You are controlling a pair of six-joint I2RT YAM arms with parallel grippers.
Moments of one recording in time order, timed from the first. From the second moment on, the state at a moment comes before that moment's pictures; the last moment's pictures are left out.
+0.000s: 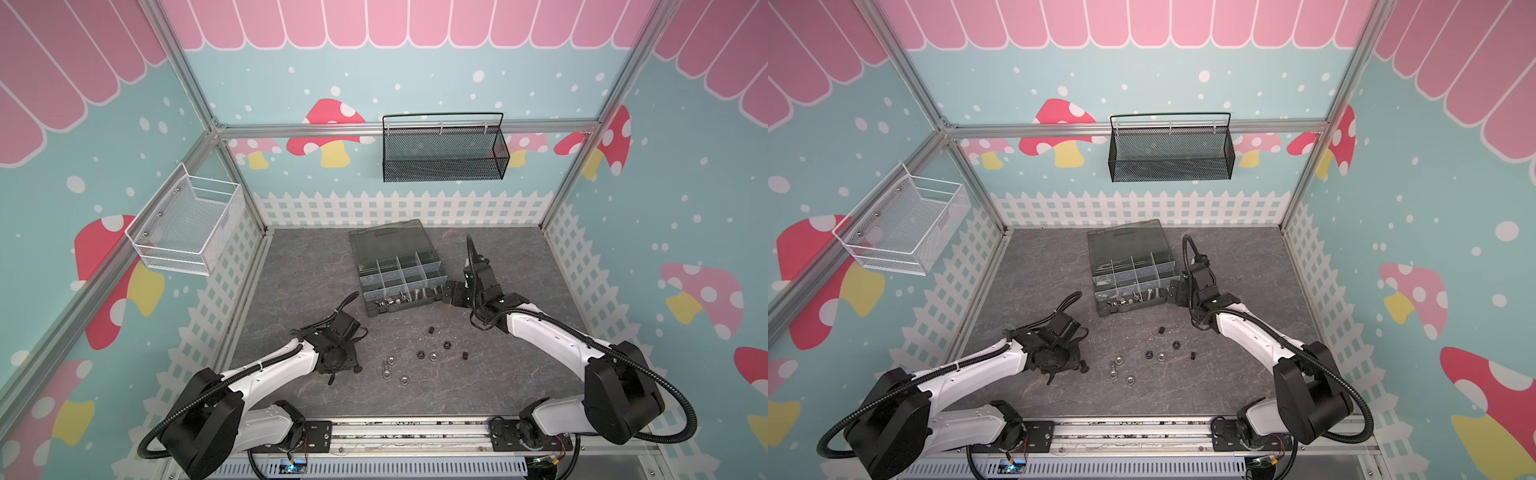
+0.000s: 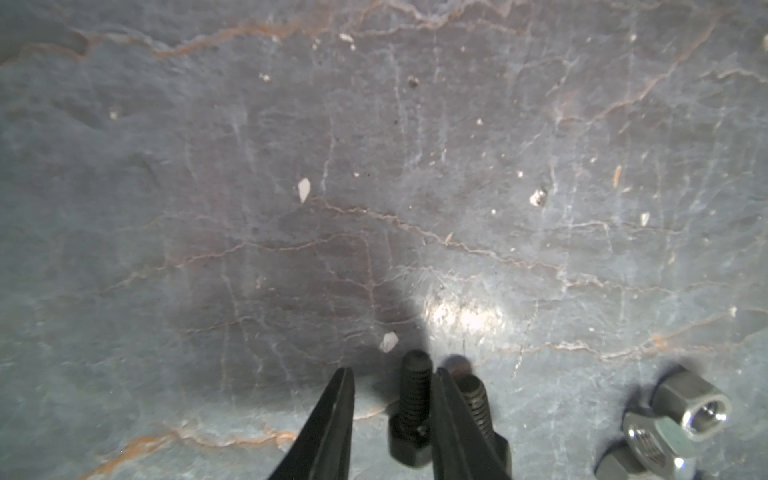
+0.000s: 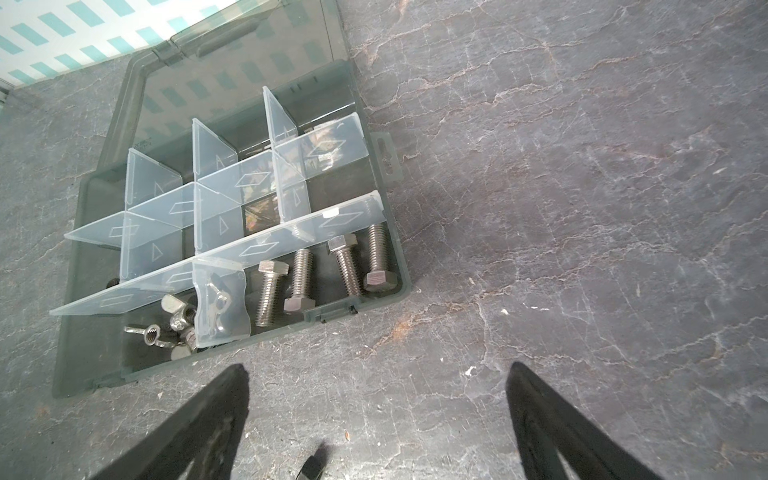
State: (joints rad) left arm -0.58 1.25 0.58 -0.65 -0.06 -0.83; right arm 0.47 1.40 0.89 -0.25 0.17 0.50
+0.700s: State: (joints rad) left arm -0.58 1.23 0.58 -0.67 -0.07 -0.86; right arm 0.47 1.40 0.89 -0.25 0.18 0.50
